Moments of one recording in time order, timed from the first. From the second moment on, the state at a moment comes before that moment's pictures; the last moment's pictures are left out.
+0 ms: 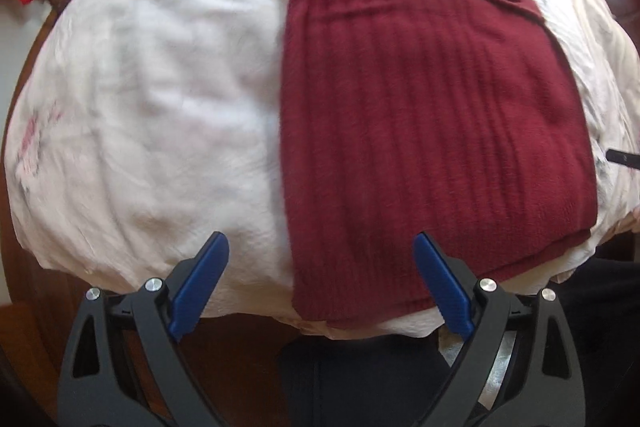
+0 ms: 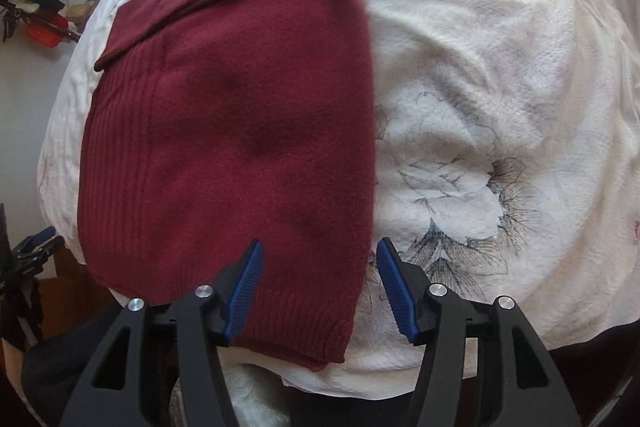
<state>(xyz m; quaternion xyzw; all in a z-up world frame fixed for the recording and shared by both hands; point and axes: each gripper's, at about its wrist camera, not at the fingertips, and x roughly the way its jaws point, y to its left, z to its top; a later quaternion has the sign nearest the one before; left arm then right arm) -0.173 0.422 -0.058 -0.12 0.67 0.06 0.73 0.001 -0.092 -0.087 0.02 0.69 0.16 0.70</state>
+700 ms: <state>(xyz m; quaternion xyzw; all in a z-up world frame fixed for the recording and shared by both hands) -0.185 0.404 -0.100 -0.20 0.66 -0.05 0.73 -0.019 -0.073 -0.147 0.00 0.76 0.20 0.62</state>
